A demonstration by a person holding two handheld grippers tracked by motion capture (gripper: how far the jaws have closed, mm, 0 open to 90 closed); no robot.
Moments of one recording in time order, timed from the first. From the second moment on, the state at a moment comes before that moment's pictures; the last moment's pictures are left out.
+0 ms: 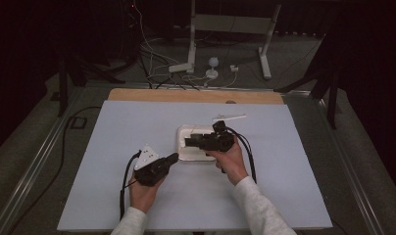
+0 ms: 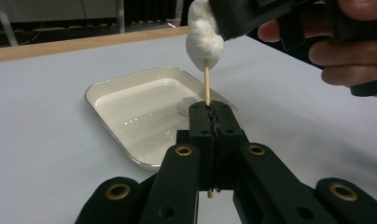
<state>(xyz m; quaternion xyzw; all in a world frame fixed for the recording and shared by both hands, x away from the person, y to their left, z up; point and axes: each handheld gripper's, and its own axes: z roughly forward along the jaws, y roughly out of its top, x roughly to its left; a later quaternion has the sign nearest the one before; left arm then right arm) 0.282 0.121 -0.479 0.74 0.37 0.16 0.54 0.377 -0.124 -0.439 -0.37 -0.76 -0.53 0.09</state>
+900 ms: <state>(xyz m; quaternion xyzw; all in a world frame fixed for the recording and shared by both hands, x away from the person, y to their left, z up) 0.280 0.118 -0.478 0.75 0.34 0.15 0.54 0.375 -0.127 -0.426 -0.37 -0.75 -0.55 0.08</state>
